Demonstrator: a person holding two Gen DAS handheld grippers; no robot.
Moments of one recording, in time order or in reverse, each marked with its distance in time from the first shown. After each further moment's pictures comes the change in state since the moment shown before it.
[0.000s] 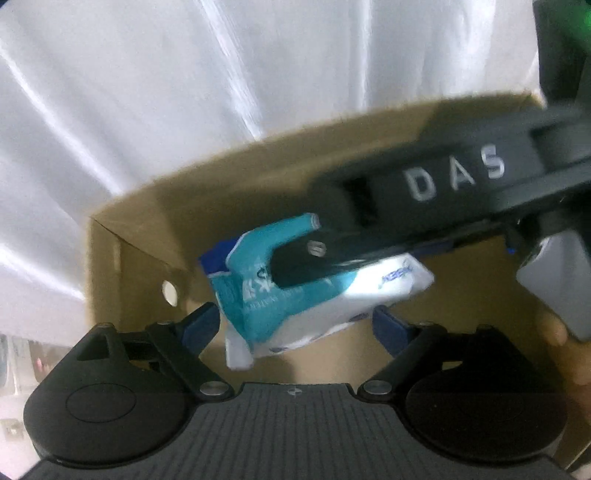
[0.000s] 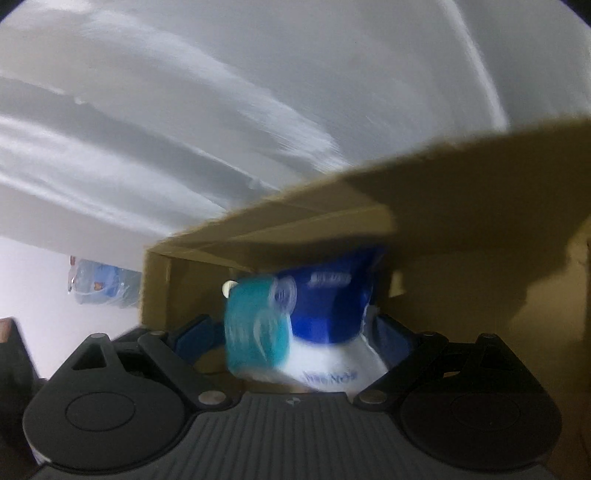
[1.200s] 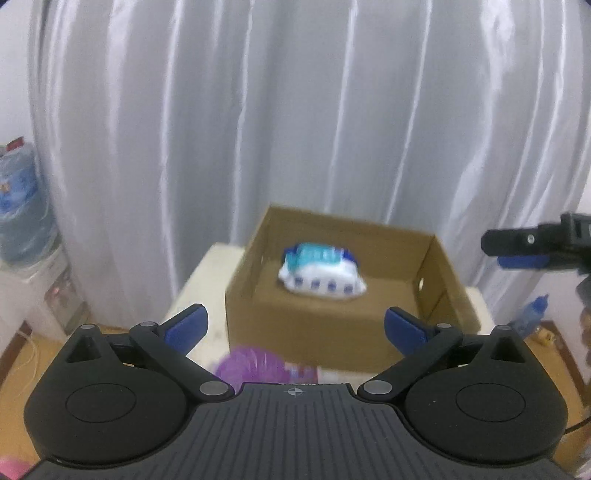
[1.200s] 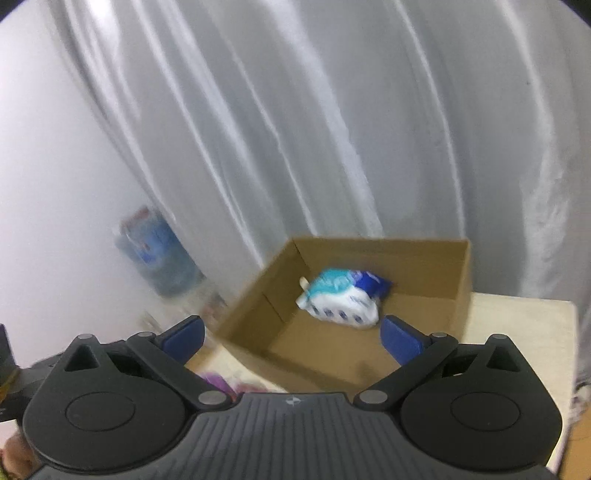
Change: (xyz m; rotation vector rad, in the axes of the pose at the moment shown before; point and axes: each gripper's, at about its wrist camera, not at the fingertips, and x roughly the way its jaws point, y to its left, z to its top) left arm -0.182 -0.064 -0.239 -0.479 -0.631 0.106; right arm -0.211 0.067 -0.215 -0.635 -0.413 -0.092
